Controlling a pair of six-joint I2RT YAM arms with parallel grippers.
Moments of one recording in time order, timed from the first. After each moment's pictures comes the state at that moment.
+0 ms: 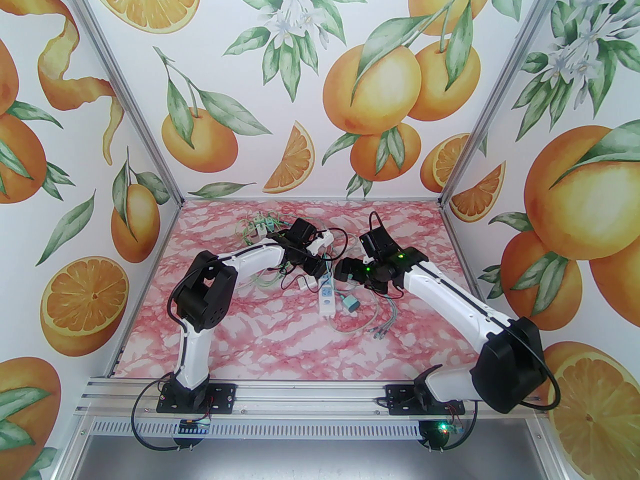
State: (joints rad) left arm -0.63 2.07 1.51 -0.45 0.30 0.10; right arm 0.46 1.42 1.11 -0.80 -0.17 0.67
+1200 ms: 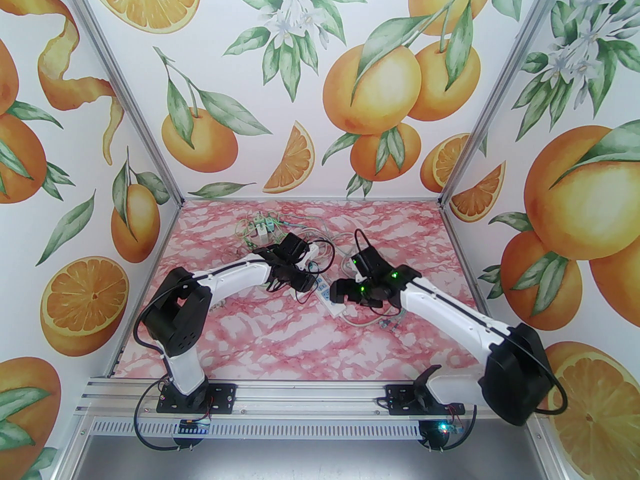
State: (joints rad) left arm -0.67 1.81 1.23 -0.48 0.09 -0.02; right arm 0.61 1.32 0.90 -0.69 -0.16 0.61
